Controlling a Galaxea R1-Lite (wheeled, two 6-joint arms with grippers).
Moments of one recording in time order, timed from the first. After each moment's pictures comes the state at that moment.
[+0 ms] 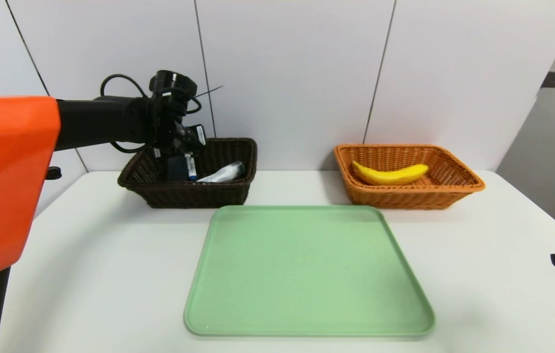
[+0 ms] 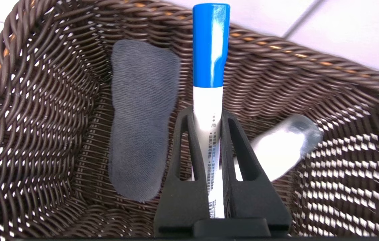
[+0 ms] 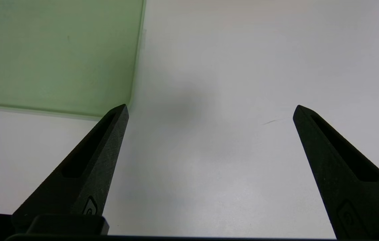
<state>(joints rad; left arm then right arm) -0.27 2.20 -1.96 0.30 0.33 -0.43 0.25 1.04 -1.08 0.75 -0.15 0.06</state>
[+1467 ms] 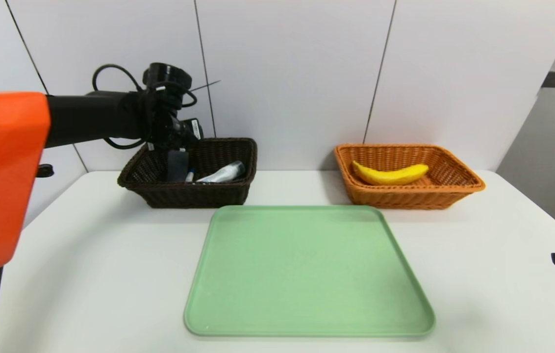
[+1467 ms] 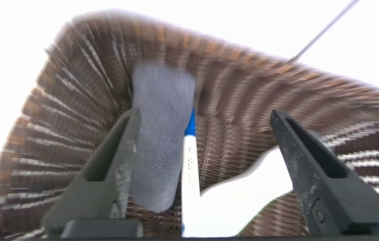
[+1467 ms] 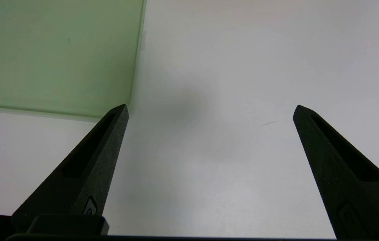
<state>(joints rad) -0.26 2.17 -1.97 0.28 0.37 -0.37 0.25 1.04 -1.08 0.75 -0.15 0.06</state>
